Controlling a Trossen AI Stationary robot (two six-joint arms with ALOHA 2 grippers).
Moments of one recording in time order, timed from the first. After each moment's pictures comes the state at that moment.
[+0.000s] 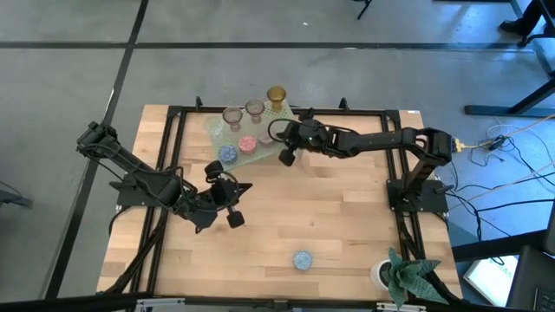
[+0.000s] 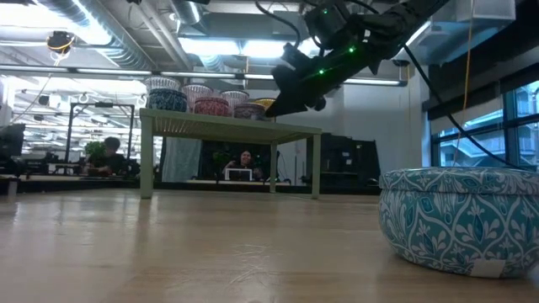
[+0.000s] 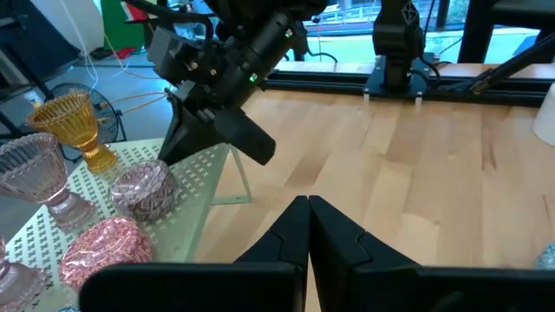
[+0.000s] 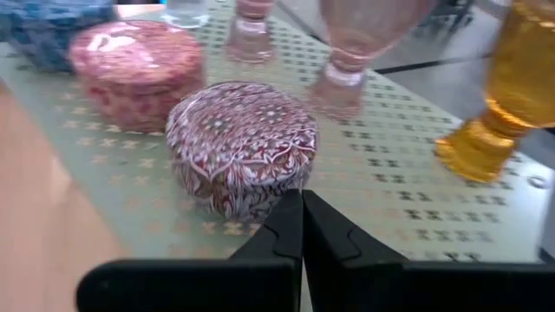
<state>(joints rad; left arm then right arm) -0.54 1.26 0.97 -0.31 -0.99 -0.37 -0.23 1.73 1.05 0.21 0.23 -0.03</state>
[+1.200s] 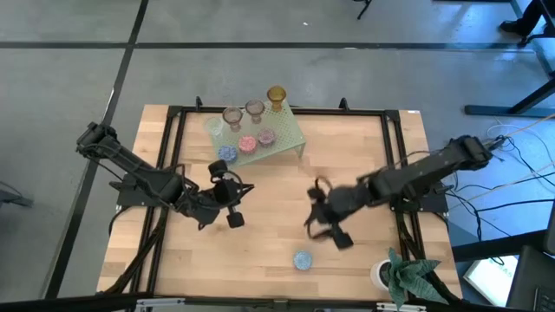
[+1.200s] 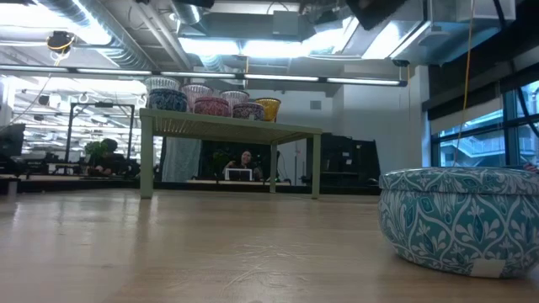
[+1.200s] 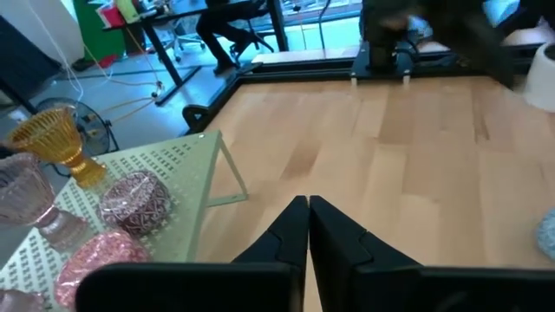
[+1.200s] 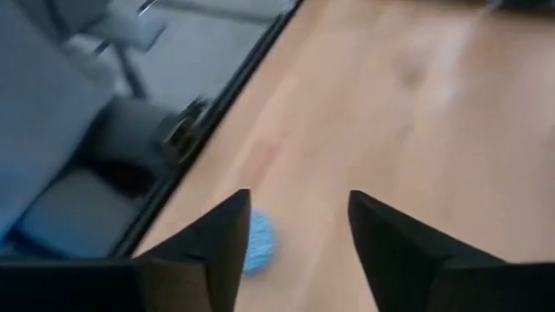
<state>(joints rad) -0.51 1.26 0.97 -0.31 -0.91 -0.27 0.35 1.38 1.05 -0.33 -0.15 0.04</state>
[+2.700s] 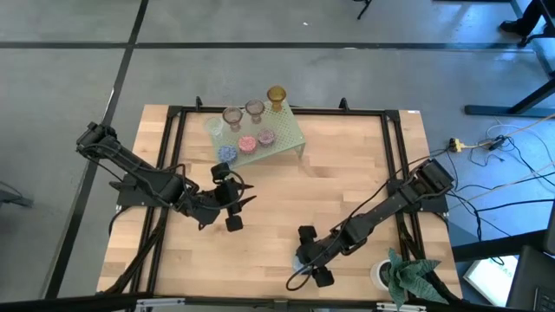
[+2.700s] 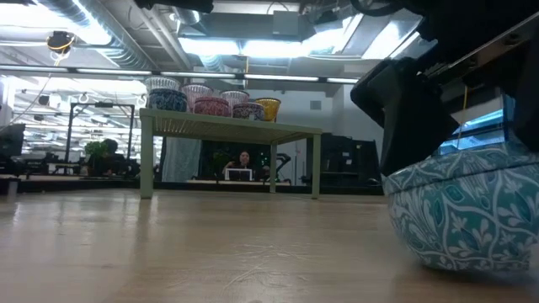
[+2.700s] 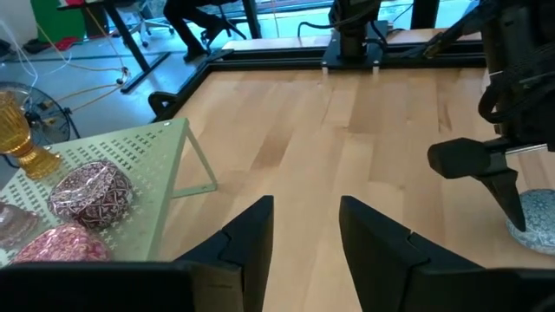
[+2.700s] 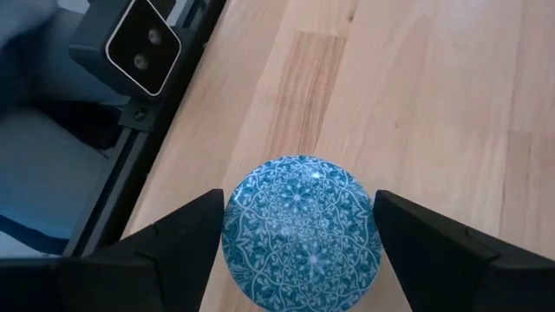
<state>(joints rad) -0.50 1.26 0.97 -0.32 -0.81 -0.30 0.60 1.88 1.06 -0.05 0.03 0.34</state>
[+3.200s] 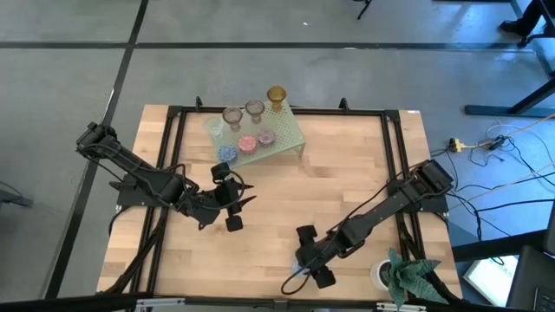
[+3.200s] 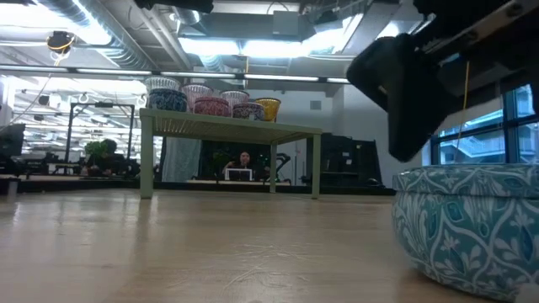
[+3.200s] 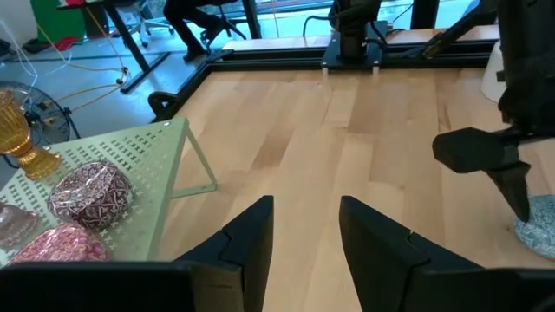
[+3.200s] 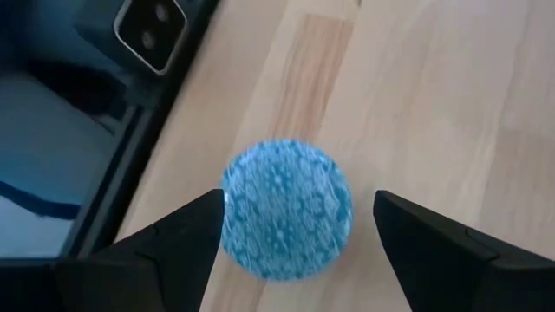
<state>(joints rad) -0.50 1.26 0.97 -0.32 -0.81 -0.30 0.60 1.88 1.18 -0.25 0.01 0.28</state>
